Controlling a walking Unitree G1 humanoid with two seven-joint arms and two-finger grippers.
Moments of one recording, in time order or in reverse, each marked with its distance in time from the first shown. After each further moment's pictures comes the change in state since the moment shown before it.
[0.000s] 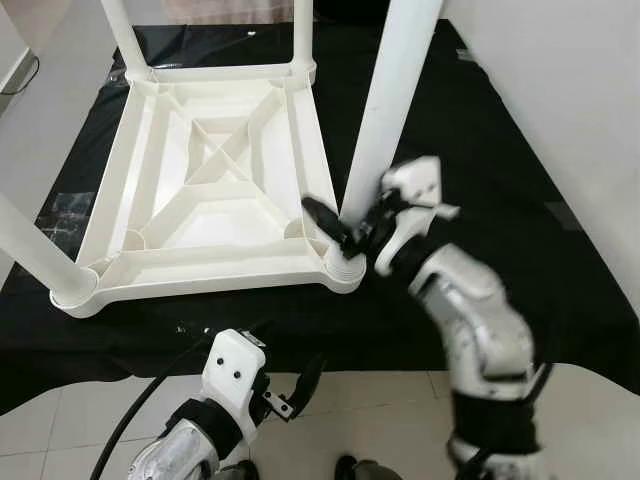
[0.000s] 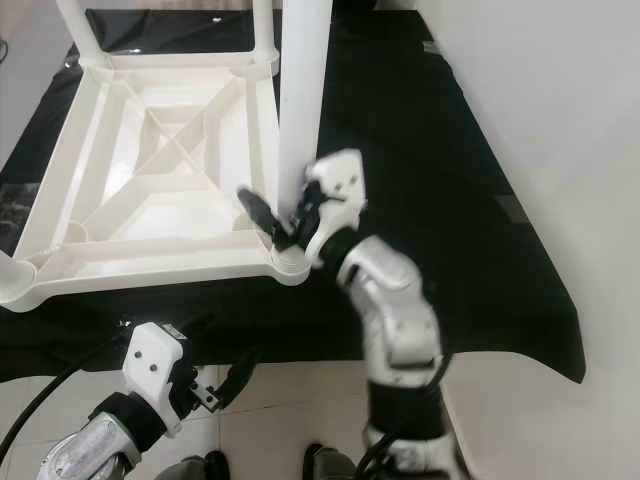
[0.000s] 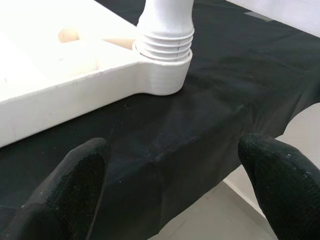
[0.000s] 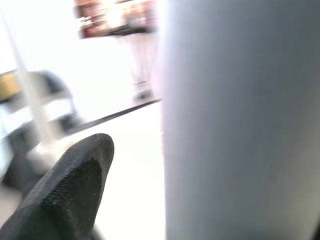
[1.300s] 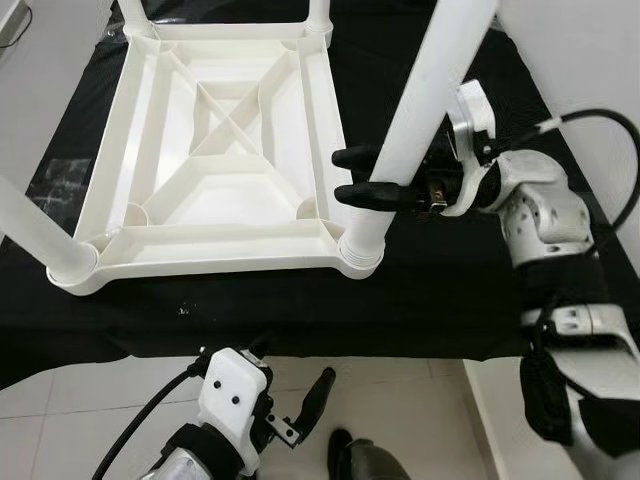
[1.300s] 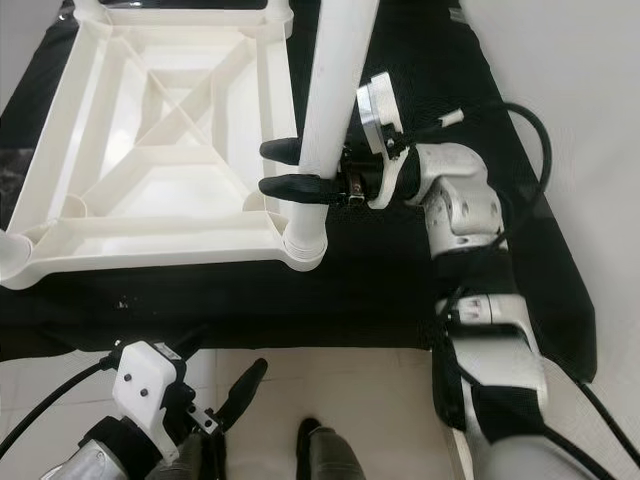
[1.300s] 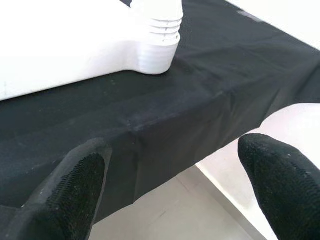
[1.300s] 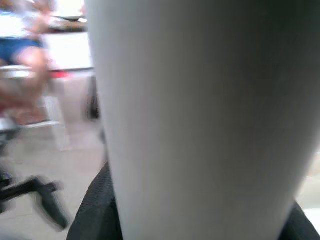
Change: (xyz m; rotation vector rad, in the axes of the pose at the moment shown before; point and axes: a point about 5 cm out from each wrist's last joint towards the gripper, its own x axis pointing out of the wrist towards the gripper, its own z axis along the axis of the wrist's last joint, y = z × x) left arm -0.017 -0.018 0.009 -0.024 -0.004 0.002; right arm 0.004 -0.045 0.015 -0.033 -0.004 0.298
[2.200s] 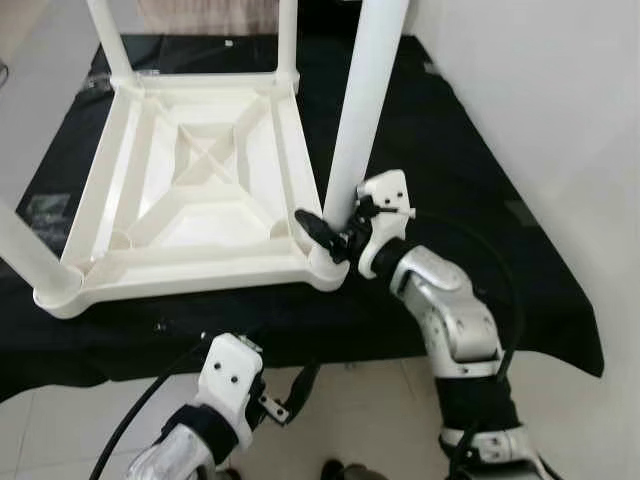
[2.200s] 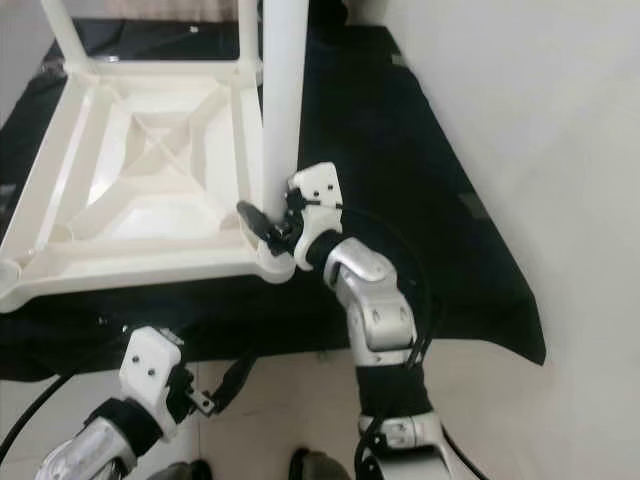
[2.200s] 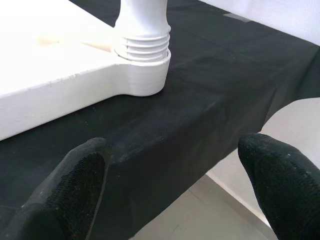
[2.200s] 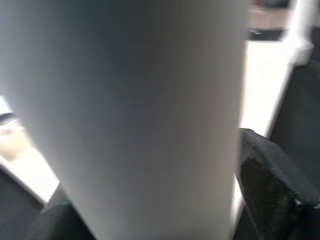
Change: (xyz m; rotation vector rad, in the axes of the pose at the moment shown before) left arm 0.019 0.019 -0.012 0.037 0.011 0.016; right arm 0.032 0.036 -0.052 0.197 0.076 -0.524
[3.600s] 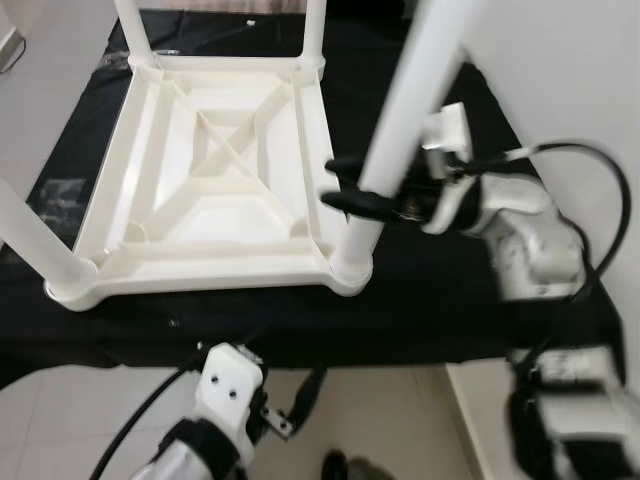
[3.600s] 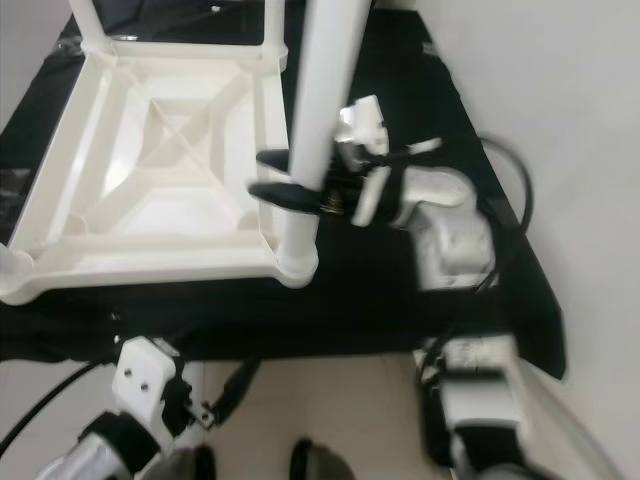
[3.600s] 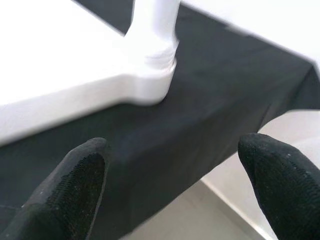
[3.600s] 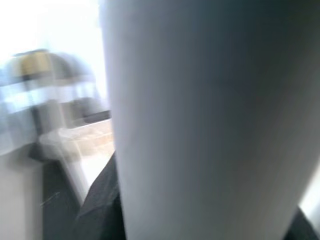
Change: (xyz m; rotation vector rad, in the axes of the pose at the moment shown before) left arm -0.011 -0.013 0.006 -0.018 -0.013 -0.009; right arm -0.022 0.001 0.023 -0.126 -0.045 0.181
